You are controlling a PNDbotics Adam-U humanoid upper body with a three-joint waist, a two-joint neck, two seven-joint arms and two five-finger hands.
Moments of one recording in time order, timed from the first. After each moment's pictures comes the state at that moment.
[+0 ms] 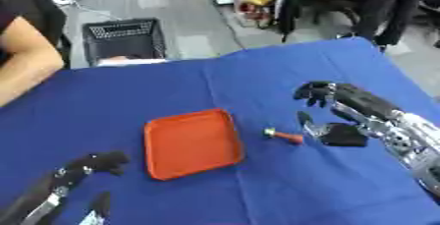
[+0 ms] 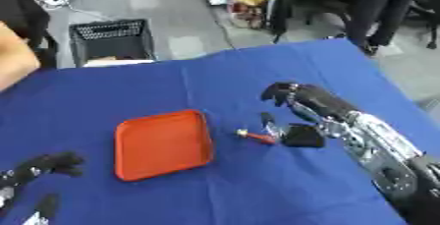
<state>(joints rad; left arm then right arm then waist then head) -0.08 0.26 -0.12 -1.87 -0.35 -0.47 -0.49 -0.20 -0.77 0.17 -1.83 0.60 0.00 0.29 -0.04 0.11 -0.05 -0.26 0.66</state>
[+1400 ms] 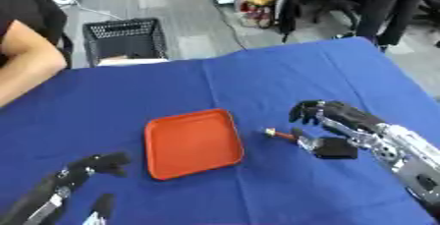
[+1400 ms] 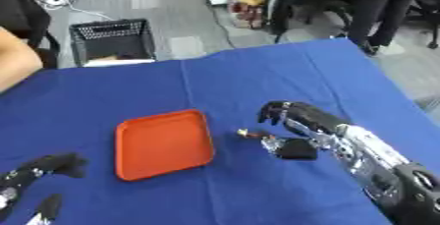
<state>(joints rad) -0.08 0.25 -0.13 -1.87 -0.35 -0.48 -0.50 -0.22 -0.74 0.25 -1.70 0.61 -0.02 0.32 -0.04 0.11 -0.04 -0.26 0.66</state>
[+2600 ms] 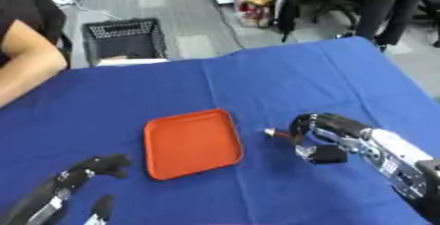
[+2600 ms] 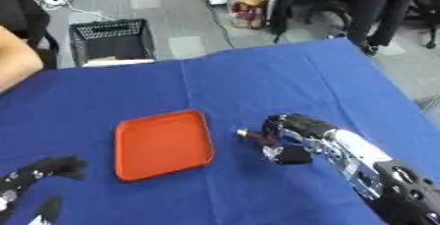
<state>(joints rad) -0.07 0.24 -0.13 -1.86 -0.35 -0.48 -0.51 -0.28 -0.73 0.30 -1.51 0.69 -0.08 0.34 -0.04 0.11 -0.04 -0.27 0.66</state>
